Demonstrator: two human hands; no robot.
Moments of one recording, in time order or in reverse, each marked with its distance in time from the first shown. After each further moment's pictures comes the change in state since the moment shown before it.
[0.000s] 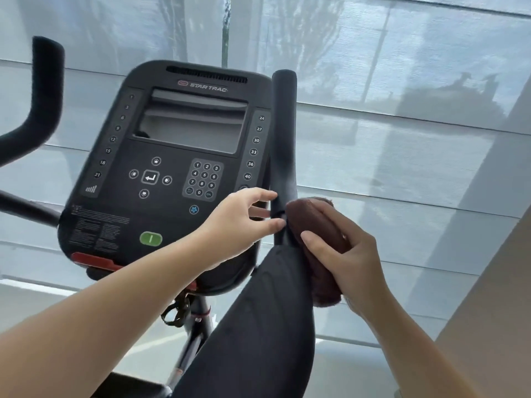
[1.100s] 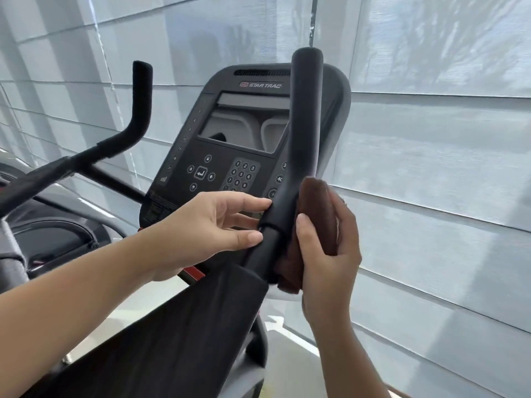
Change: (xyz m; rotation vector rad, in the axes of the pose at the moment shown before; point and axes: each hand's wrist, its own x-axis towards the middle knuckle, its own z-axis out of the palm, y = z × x) left_hand -0.009 0.030 0.015 -0.083 0.151 -0.289; right_hand 0.046 0.050 0.029 0.524 0.140 0.041
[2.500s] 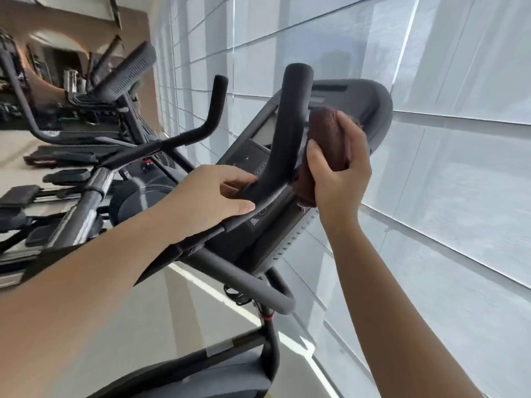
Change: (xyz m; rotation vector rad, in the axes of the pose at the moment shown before) left_hand 0.029 0.044 0.087 0.533 0.697 -0.135; right_hand 0.150 -0.005 -0.015 0.158 -0.390 -0.143
